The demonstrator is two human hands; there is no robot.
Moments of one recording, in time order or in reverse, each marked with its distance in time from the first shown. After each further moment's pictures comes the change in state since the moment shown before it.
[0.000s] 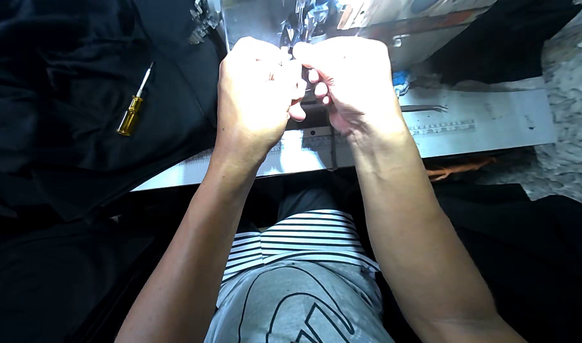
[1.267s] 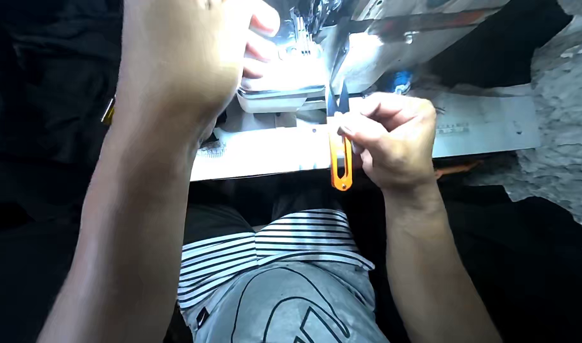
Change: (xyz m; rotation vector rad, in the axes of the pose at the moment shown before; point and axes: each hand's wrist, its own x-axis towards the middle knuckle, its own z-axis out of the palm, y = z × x) left_hand 0.017 0.038 -0.051 0.254 -0.069 0.001; right_hand -0.062 0.026 -0.051 -0.018 -0.275 -0.340
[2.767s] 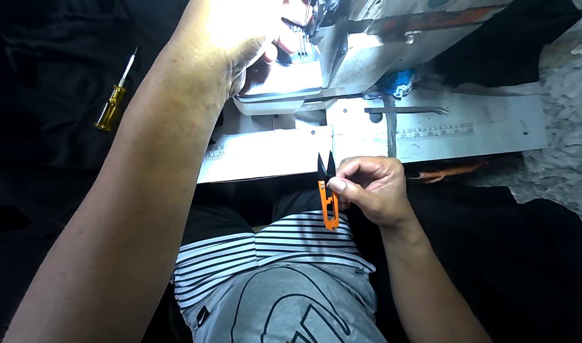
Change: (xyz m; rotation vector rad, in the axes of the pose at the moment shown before) left_hand 0.053 -0.007 0.033 -0.099 -0.143 -0.253; right_hand -0.062 0.031 -0.015 0.082 -0.101 0.138
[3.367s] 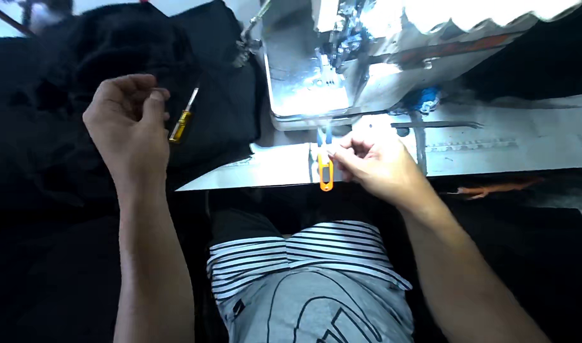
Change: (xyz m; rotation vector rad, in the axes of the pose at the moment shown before) left_hand -0.104 -0.063 -0.137 0.398 0.606 0.317; right_hand 0.060 -0.031 0.029 -0.505 0.070 0.275
